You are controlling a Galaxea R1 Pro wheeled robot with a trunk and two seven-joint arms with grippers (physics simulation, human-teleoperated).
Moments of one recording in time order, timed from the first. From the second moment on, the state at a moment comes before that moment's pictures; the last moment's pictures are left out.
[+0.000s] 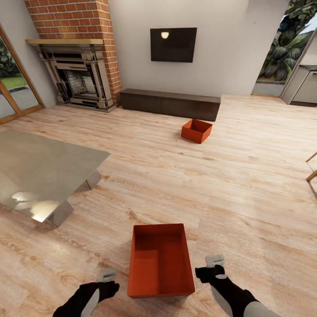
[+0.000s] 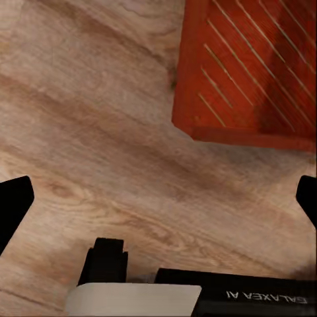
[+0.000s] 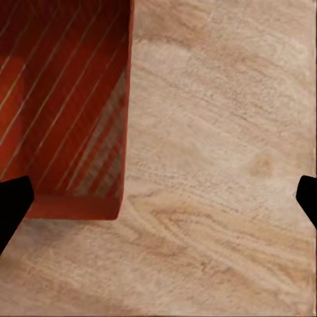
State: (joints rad) left arm -0.46 0.00 0.00 -0.46 0.17 0.34 0.03; right arm -0.57 -0.05 0.56 -0.34 -0.42 0.06 -0.17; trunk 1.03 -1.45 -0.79
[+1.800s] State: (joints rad) left arm -0.73 -0.15 0.01 -0.31 -0.01 0.24 0.21; right arm -0.73 0.08 0.55 -0.13 -0.51 -0.08 -0.28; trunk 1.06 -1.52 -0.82
